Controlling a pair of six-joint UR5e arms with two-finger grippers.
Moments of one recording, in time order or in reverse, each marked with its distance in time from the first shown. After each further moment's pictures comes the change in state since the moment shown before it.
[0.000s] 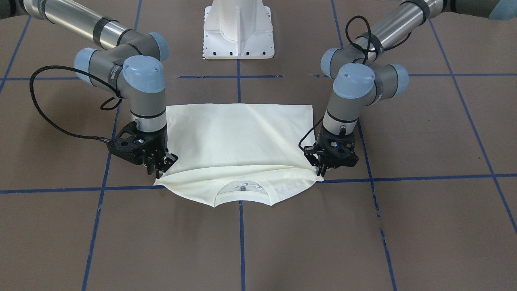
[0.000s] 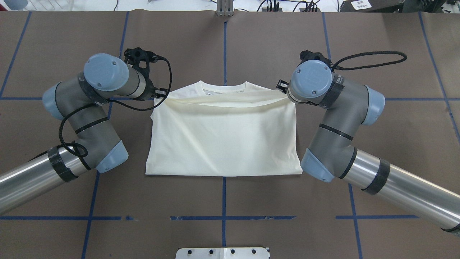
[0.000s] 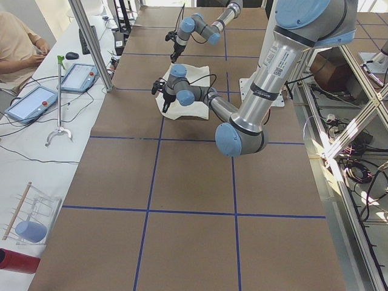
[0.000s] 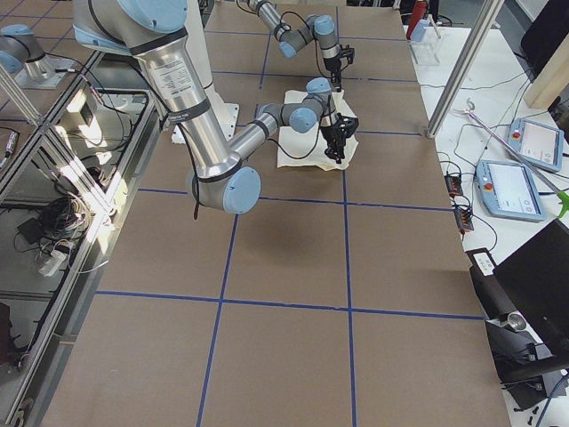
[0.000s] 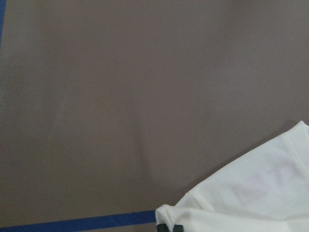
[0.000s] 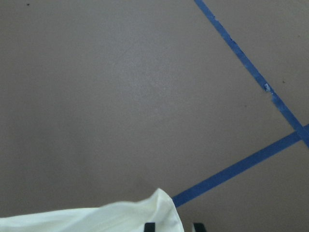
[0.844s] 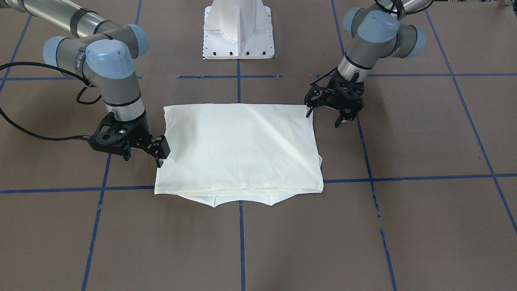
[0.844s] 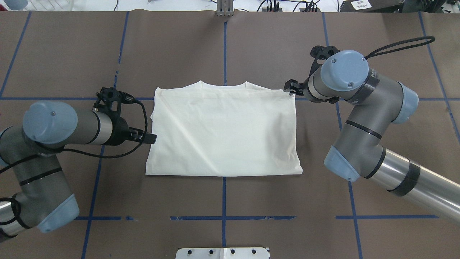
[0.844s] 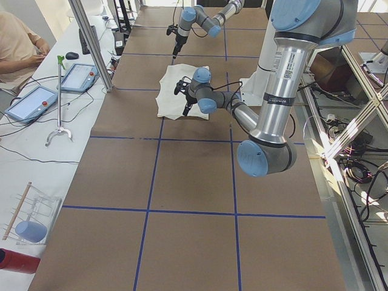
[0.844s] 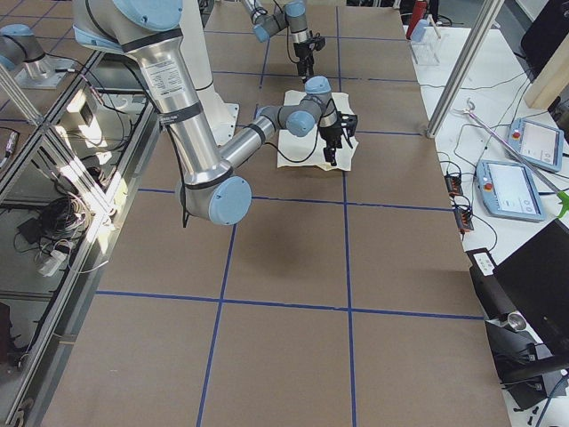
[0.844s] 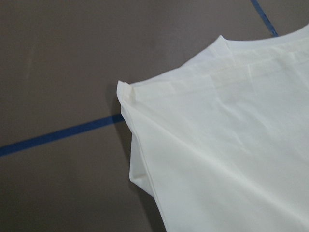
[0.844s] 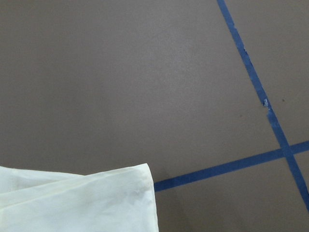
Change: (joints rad) left arm 0.154 0.333 -0.361 -0.126 -0.026 -0.072; right arm 0.050 -0.105 0.118 0.070 0.121 -0.200
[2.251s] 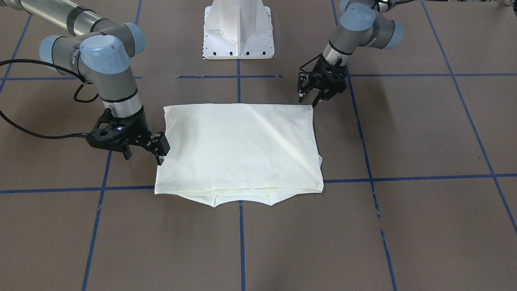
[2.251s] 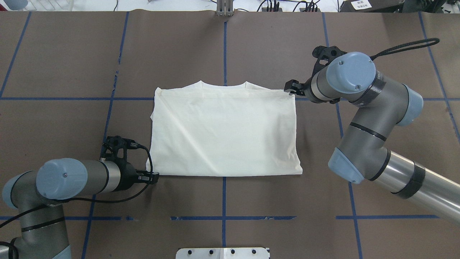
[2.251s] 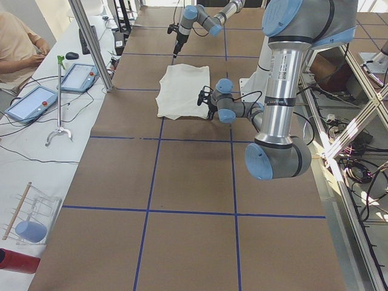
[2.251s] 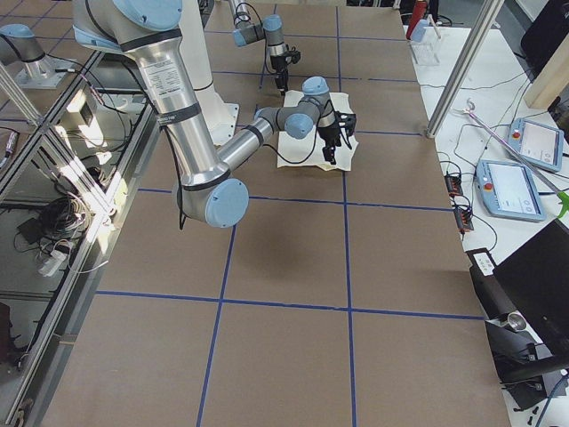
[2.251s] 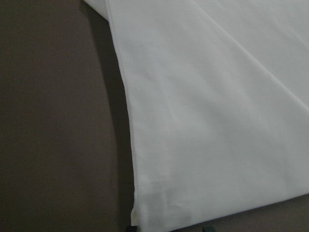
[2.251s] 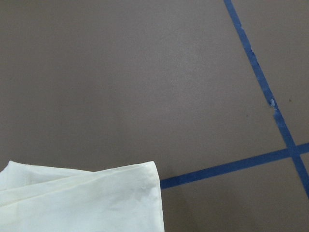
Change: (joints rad) left arm 0.185 0.064 0.005 -0.084 0.121 -0.195; right arm 0.000 -0.014 0.017 0.029 0.002 0.002
